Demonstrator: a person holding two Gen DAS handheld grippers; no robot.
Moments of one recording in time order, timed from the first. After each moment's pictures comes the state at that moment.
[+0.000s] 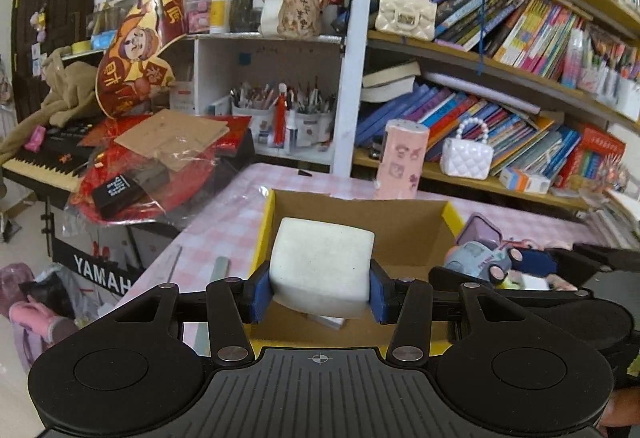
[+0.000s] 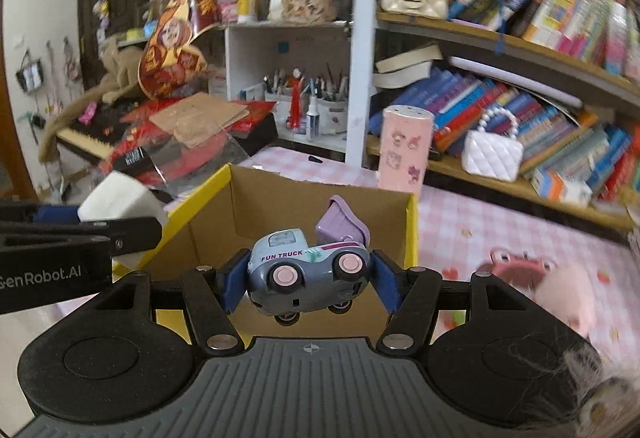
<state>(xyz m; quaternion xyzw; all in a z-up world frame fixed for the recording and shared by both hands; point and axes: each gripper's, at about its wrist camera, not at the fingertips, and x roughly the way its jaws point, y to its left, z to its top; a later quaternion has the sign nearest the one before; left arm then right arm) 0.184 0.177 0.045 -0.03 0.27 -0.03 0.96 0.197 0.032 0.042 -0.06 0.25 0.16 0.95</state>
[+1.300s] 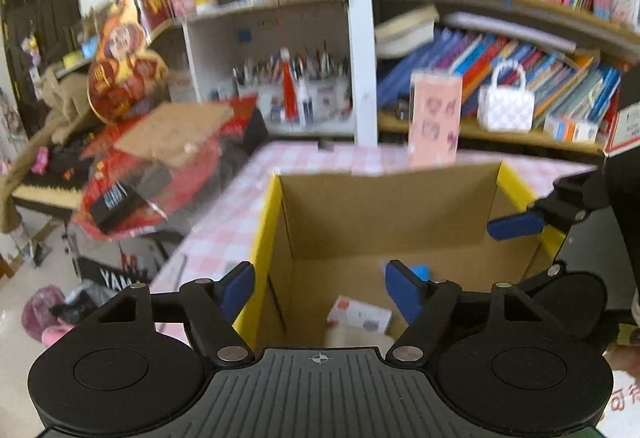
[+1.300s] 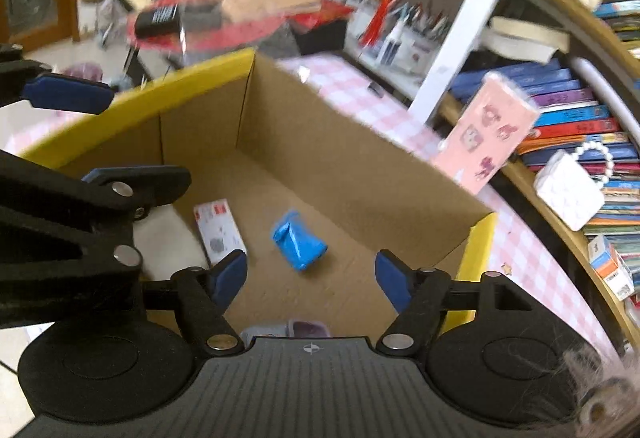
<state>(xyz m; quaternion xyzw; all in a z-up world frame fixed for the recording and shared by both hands) 0.244 0.156 0.017 0.04 0.29 0.01 0.96 0.297 0.062 -0.008 -0.24 0.34 0.24 0.88</state>
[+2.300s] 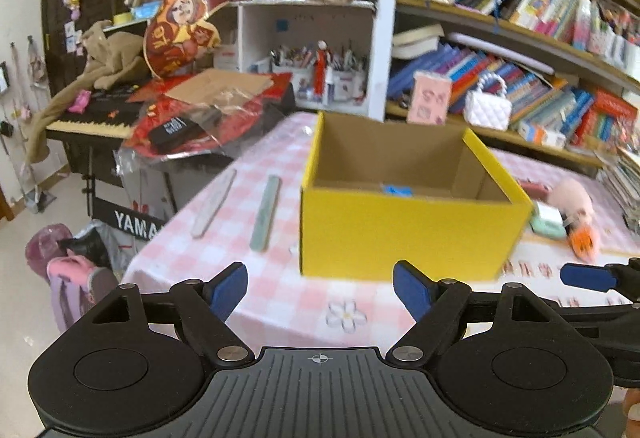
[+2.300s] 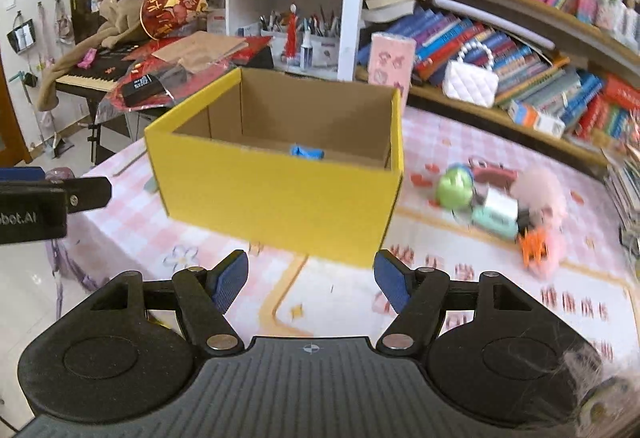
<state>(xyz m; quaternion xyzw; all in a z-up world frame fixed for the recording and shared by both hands) 0.074 0.197 0.014 -0.02 0.30 0.01 0.95 0.086 0.017 0.001 -0.06 0.32 0.13 0.94</state>
